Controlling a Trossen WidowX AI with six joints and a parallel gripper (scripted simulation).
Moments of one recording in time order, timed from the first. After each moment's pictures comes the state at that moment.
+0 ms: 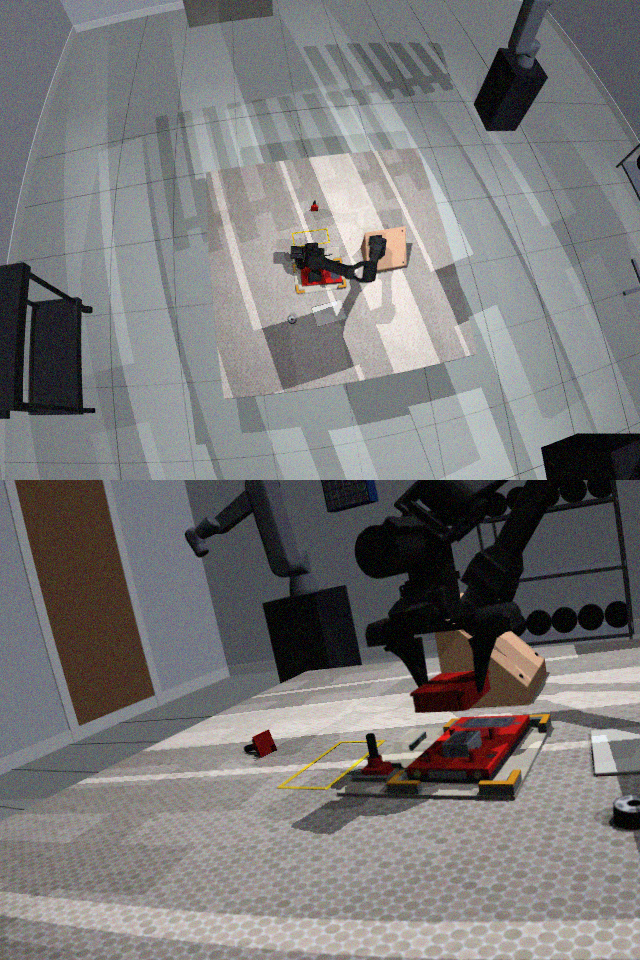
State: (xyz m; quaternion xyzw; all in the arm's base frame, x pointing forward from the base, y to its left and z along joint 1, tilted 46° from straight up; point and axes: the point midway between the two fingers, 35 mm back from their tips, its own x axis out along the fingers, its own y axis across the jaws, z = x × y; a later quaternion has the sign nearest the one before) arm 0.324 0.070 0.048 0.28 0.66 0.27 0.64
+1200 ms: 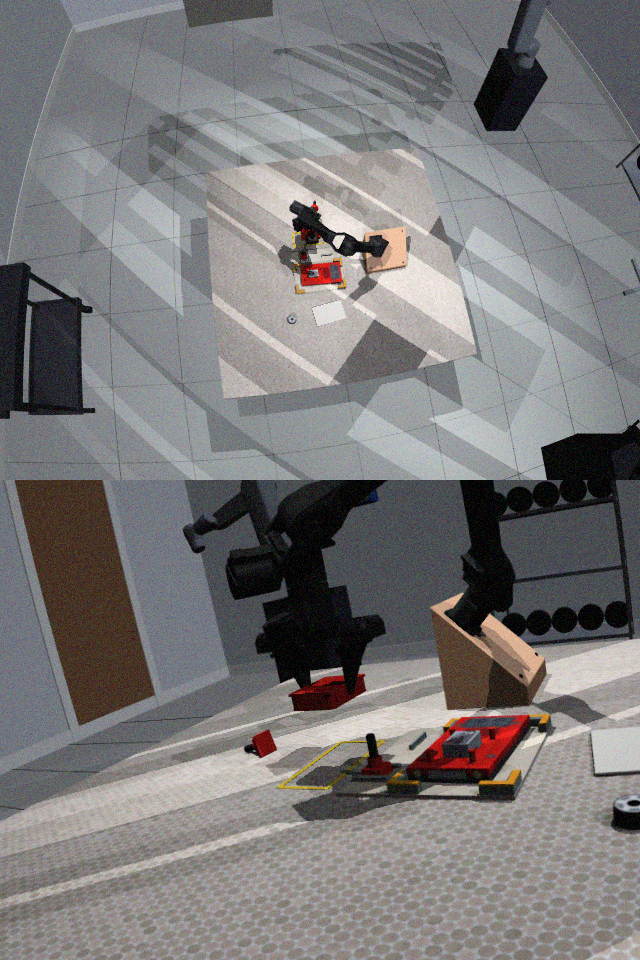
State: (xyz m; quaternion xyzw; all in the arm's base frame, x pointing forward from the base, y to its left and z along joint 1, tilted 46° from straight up) arm 0.314 -0.068 -0.081 0.27 0.66 0.26 0.65
